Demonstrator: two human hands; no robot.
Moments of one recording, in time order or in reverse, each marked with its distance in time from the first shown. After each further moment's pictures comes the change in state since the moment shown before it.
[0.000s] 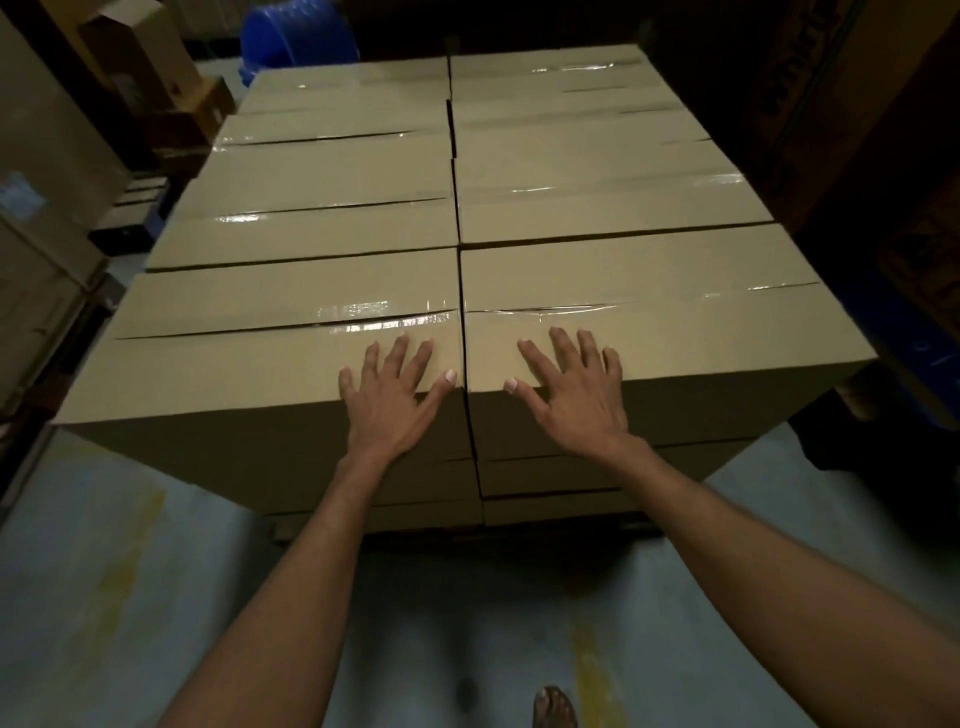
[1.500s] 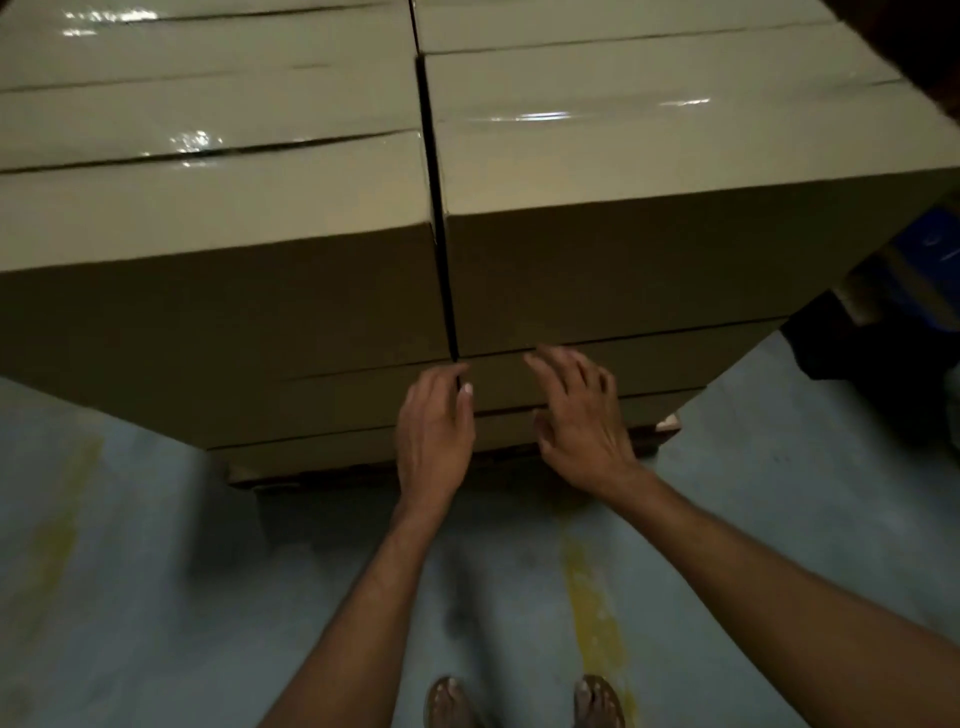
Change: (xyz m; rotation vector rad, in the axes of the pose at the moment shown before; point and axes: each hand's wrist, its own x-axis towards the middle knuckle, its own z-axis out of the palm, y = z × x) left_hand -0.099 0.029 0.191 -0.576 0.269 0.048; right_hand -0.105 0.013 0.179 0.061 0.206 -0.127
